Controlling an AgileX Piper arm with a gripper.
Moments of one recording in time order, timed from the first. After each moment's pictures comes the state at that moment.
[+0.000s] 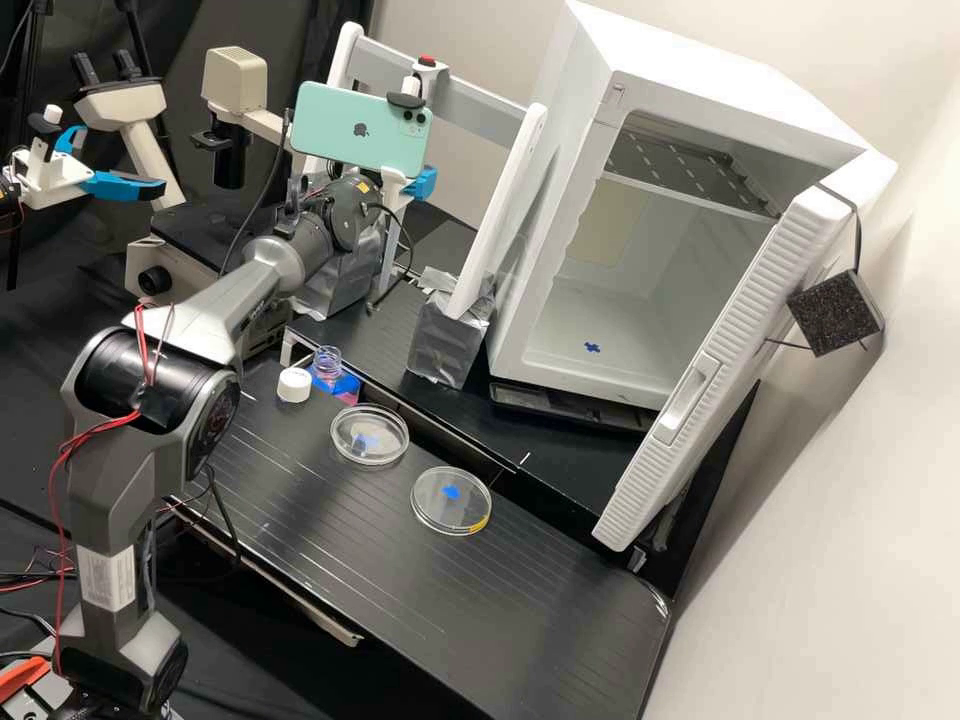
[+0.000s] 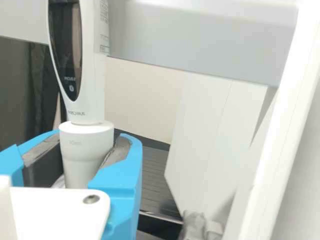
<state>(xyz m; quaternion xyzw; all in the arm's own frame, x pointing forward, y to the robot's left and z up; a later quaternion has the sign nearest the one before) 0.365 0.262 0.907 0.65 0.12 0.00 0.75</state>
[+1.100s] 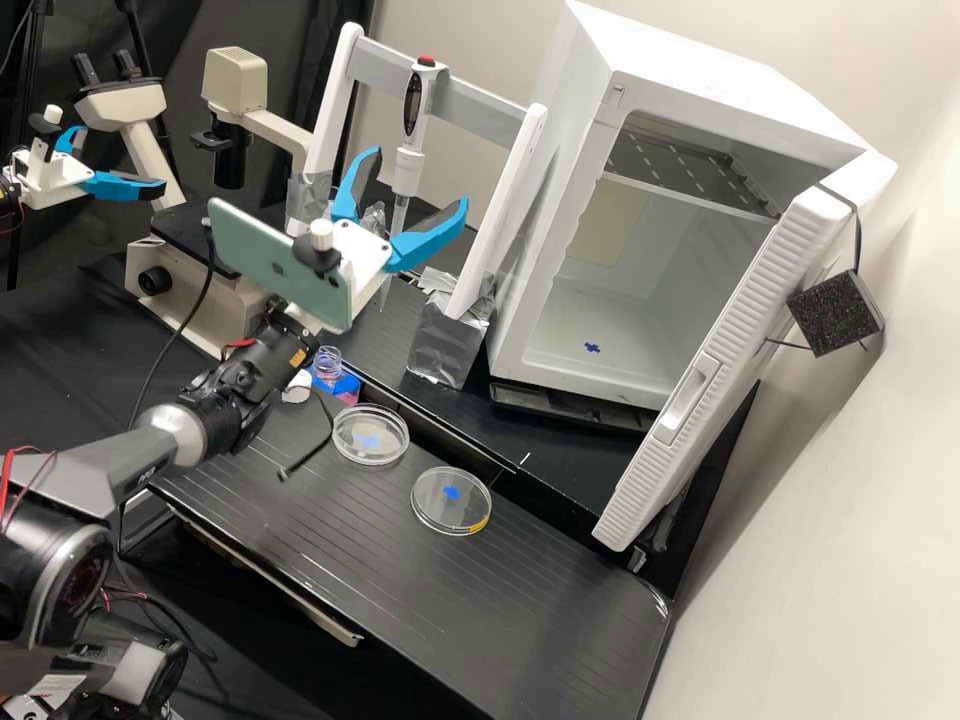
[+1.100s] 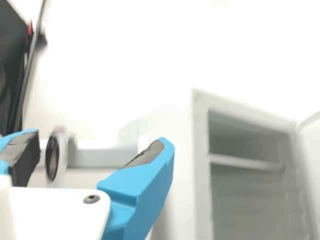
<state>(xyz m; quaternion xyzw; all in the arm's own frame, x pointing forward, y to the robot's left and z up) 0.208 0.159 0.899 0.69 0.01 0.32 0.65</state>
